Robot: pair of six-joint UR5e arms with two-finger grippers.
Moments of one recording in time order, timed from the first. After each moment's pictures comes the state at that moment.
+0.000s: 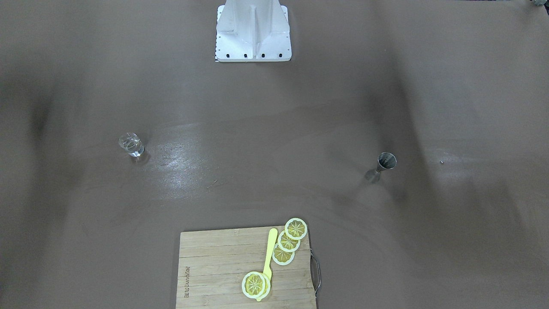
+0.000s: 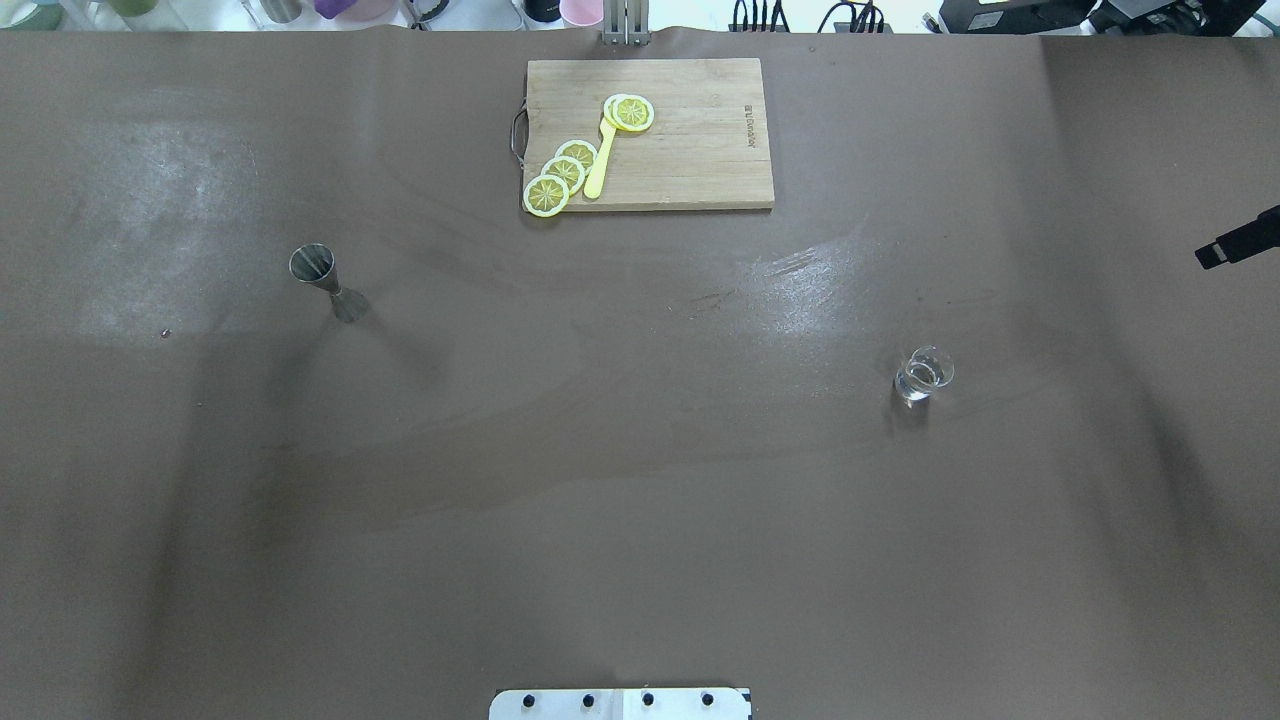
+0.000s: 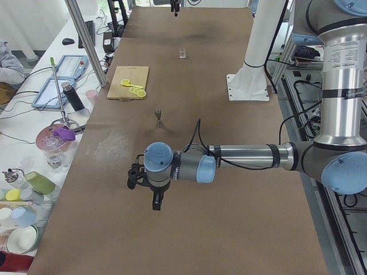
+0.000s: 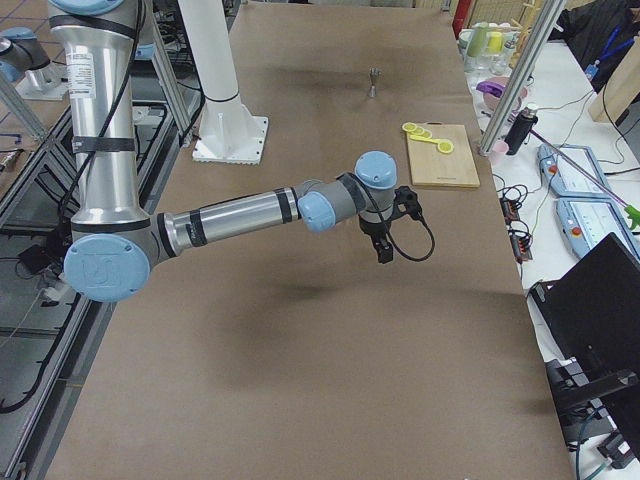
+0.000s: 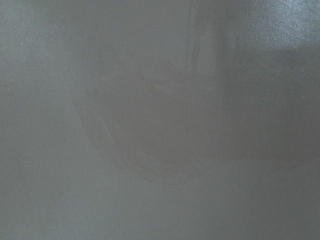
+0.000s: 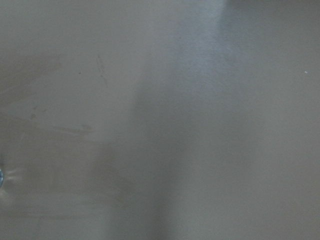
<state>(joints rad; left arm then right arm) -1.60 -1.50 -1.61 -1.72 -2.39 -0.01 1.29 -1.55 1.81 -1.35 2.34 0.10</state>
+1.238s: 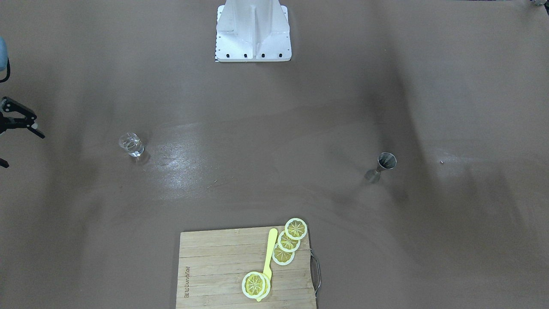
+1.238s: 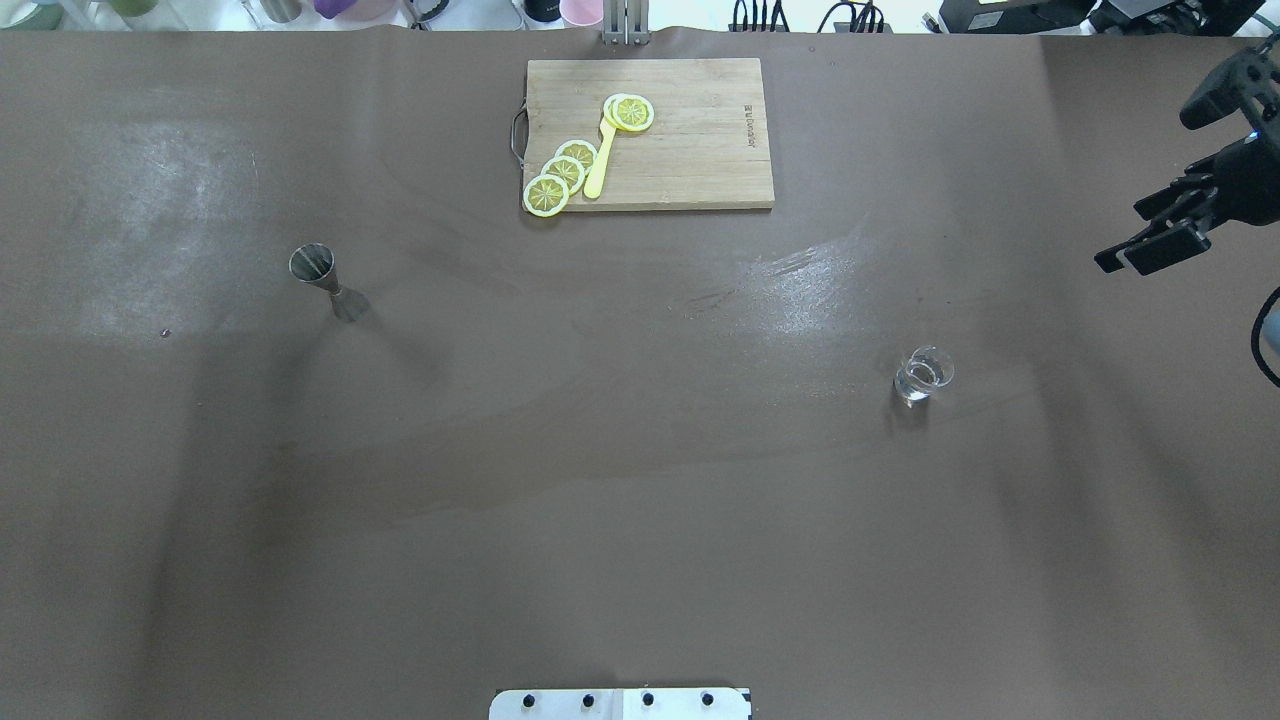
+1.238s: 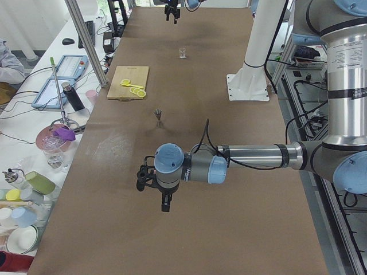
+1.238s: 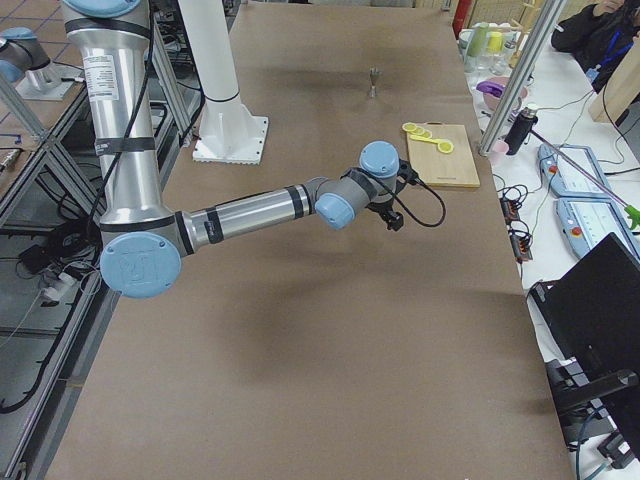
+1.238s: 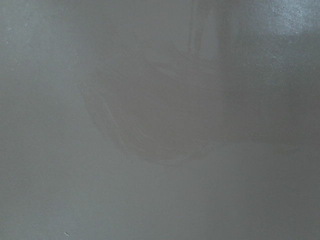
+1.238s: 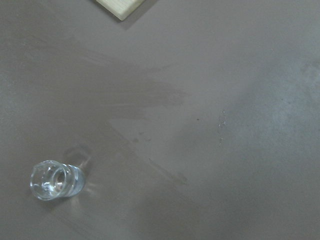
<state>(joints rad) -1.60 -1.43 -1.67 -1.71 -2.39 -0.01 1.18 -1.48 1.74 -1.07 2.42 0.00</state>
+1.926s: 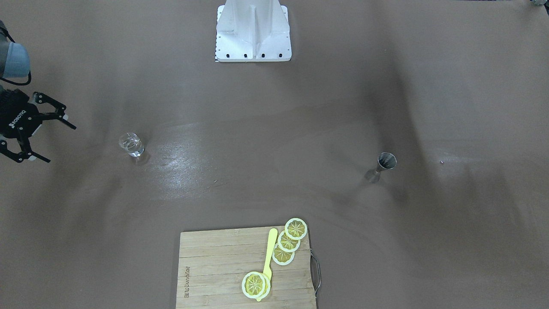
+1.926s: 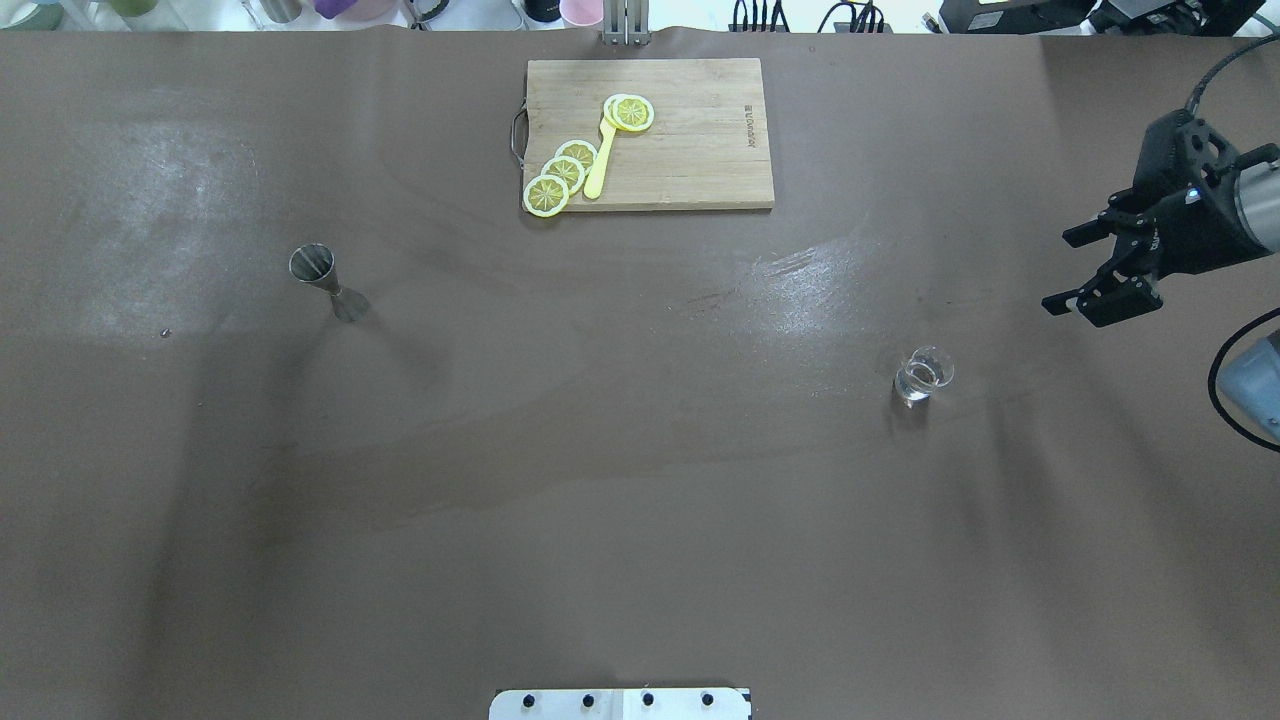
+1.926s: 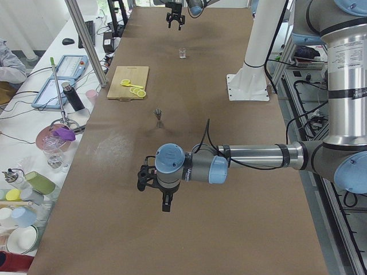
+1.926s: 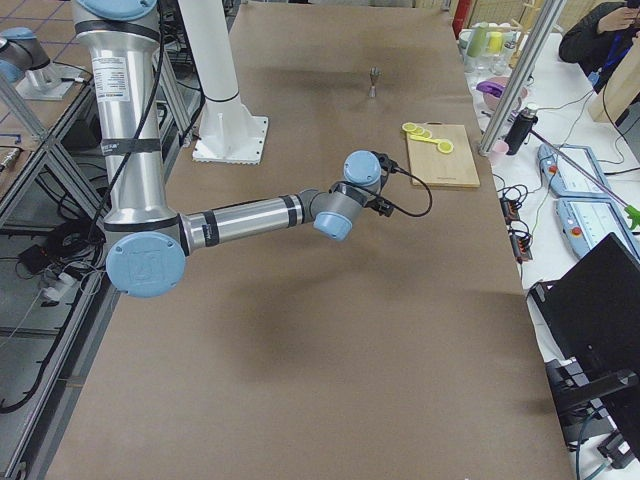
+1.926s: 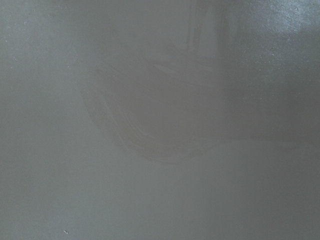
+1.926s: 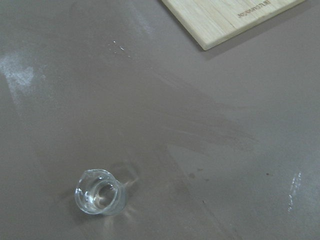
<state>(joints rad) -1.60 -1.43 -1.67 -1.71 -2.39 -0.01 1.08 -1.51 1.69 -0.72 2.41 -0.03</state>
